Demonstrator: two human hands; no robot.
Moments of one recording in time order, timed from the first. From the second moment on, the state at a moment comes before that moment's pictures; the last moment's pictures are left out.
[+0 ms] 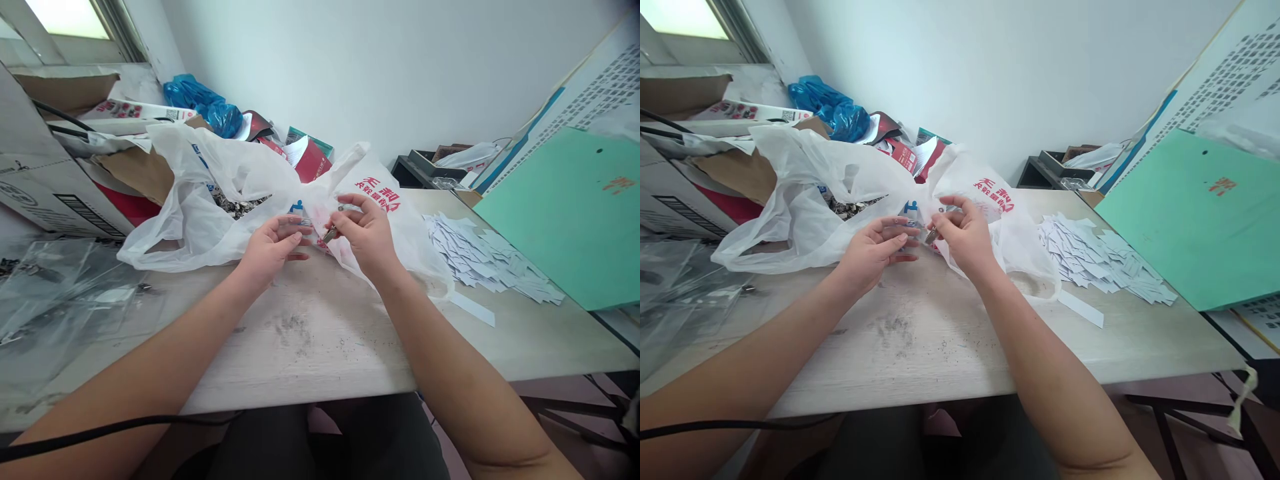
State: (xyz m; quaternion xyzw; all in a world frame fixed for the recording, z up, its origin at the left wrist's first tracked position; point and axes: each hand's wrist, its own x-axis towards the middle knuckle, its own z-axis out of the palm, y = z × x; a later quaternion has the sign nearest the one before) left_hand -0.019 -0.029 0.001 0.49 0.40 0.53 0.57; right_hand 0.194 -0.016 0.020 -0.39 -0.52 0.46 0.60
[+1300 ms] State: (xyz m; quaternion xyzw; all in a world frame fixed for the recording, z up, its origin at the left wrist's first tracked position) left_hand -0.017 -0.029 -0.001 0.50 0.35 0.53 0.58; right_hand 0.172 -0.027 0.005 -0.38 -0.52 0.57 0.51
